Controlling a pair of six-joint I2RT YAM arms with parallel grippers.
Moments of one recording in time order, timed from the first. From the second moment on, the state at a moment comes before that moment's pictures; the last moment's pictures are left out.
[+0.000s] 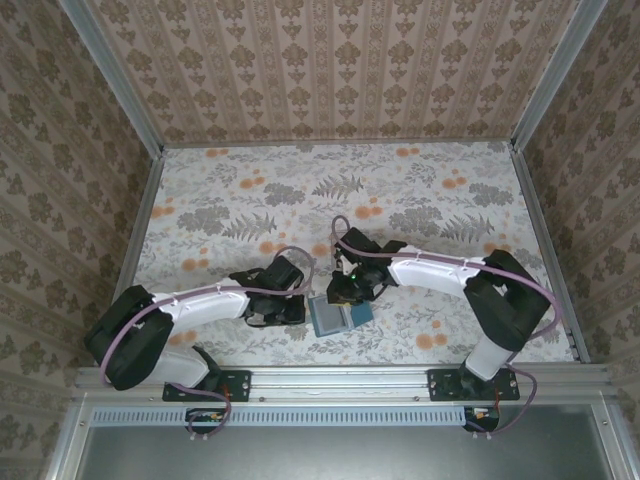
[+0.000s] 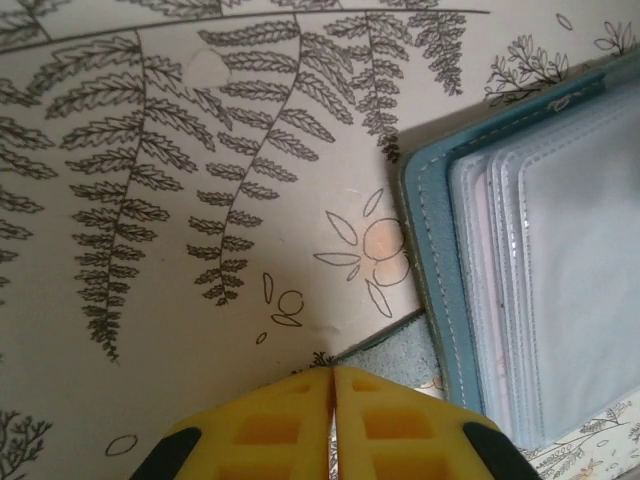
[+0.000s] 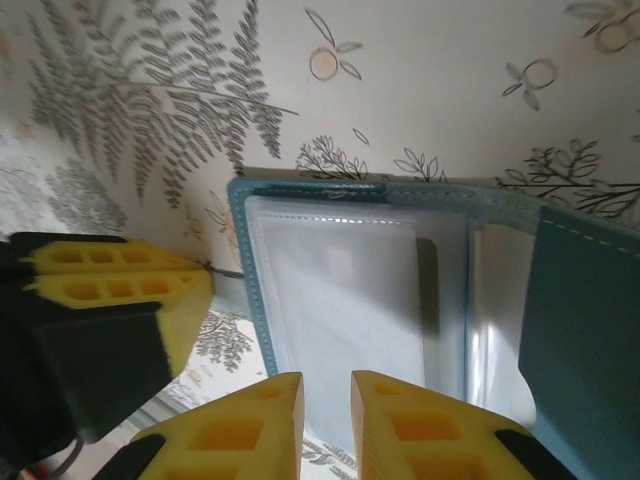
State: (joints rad) left arm -0.84 1.37 0.58 -0.42 0.24 -0.77; right arm 0.78 1.68 0.99 -0.48 -0.40 0.79
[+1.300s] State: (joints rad) left arm -0.79 1.35 0.53 -0.32 0.28 -0.73; right arm 0.86 1.75 1.18 -0.88 -0.03 0.72
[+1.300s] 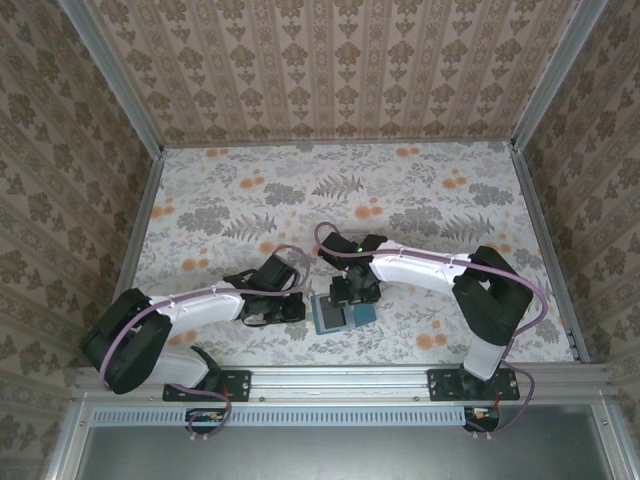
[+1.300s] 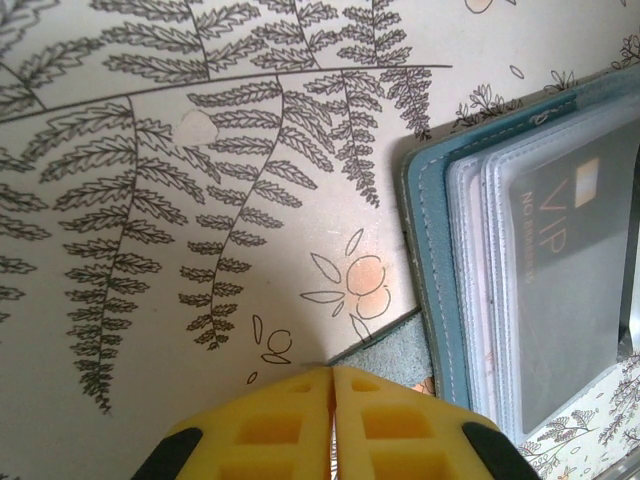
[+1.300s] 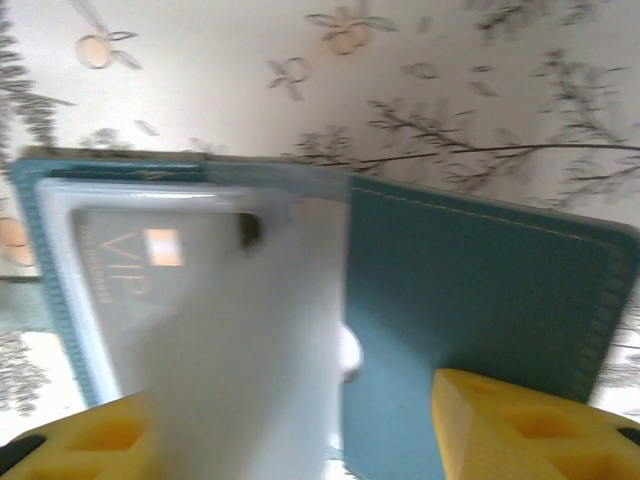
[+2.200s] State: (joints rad) left arm -0.78 1.38 0.62 -0.45 0.22 -0.68; right arm 0.86 1.74 1.08 -0.95 0.12 0.71
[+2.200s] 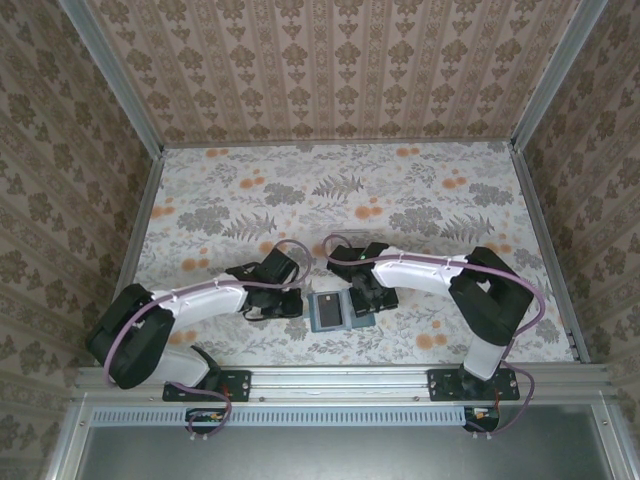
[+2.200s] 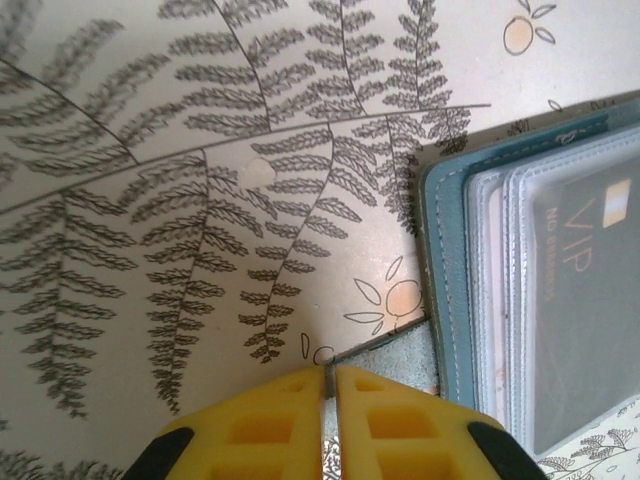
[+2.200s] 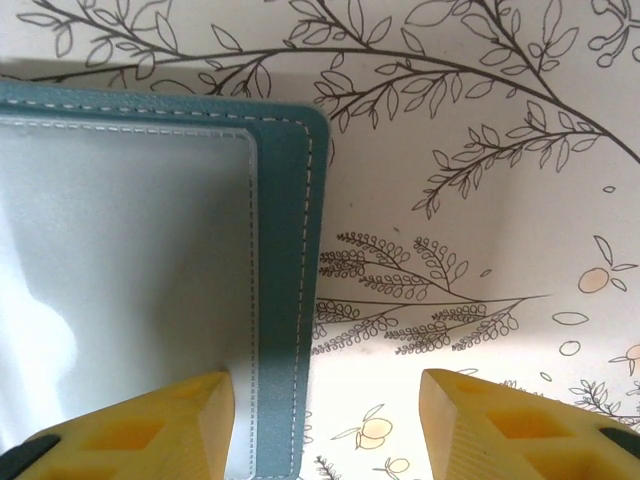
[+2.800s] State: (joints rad) left arm -0.88 1.39 0.76 -0.46 0.19 -0.73; right arm 0.85 1.59 1.07 -0.85 -0.02 0.72
